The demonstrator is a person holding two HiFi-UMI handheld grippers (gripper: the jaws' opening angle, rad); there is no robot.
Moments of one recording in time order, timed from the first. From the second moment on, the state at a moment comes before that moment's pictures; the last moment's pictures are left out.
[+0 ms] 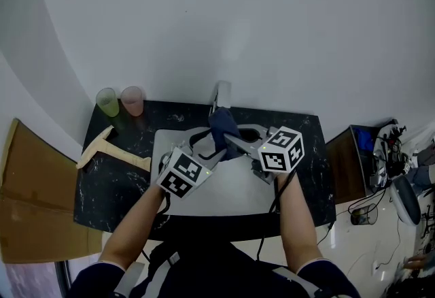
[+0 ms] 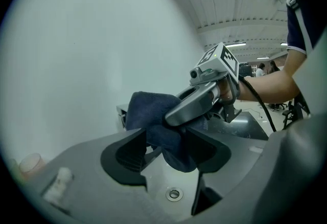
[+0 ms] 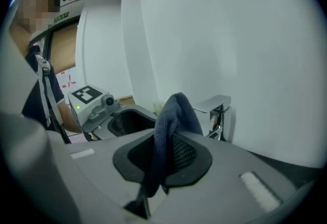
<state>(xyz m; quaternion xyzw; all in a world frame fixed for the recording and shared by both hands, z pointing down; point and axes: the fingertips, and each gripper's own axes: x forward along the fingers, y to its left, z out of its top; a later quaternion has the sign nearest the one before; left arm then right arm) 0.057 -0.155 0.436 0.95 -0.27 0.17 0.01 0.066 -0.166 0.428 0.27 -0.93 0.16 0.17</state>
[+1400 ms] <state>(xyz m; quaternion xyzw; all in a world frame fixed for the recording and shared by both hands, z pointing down) 0.060 -0.269 0.453 0.94 -0.30 0.17 0.05 0.094 -0.177 0.457 0.41 -0.88 0.19 0.11</state>
